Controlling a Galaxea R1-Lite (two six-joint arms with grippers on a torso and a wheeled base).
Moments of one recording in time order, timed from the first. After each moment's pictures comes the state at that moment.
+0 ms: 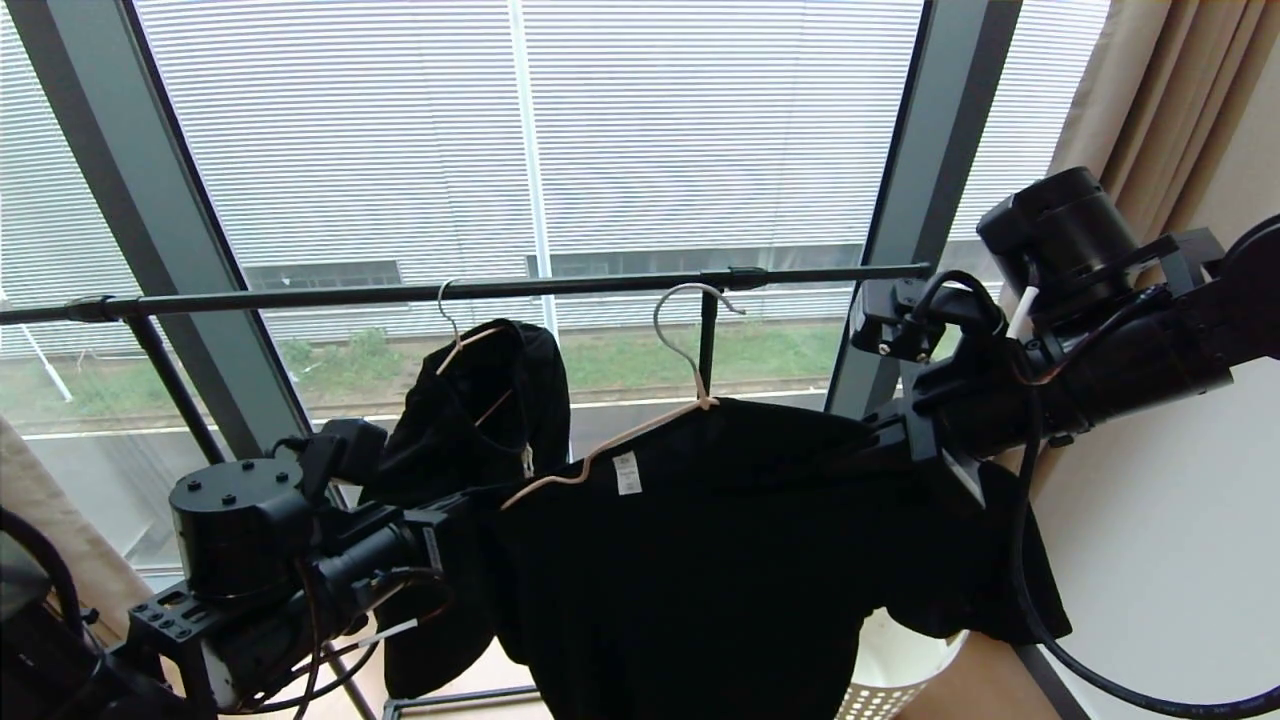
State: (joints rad) left arm -0.35 1.83 -0.28 -1.26 -0.07 -0.24; right arm 0.41 1.74 -1.42 0.58 0.43 -0.65
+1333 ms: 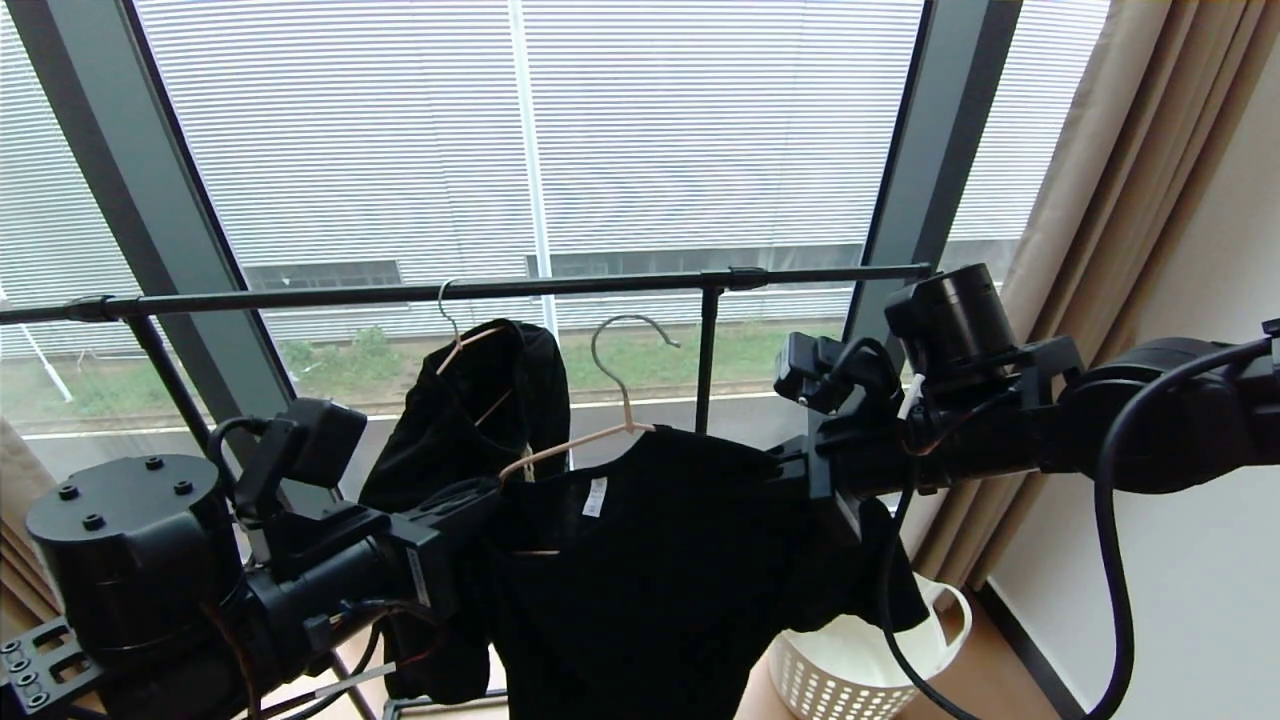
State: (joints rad) left arm -0.52 1.54 -0.30 -1.03 -0.06 -0.24; right arm 0.48 1.85 -1.17 0.04 0.59 -0.55
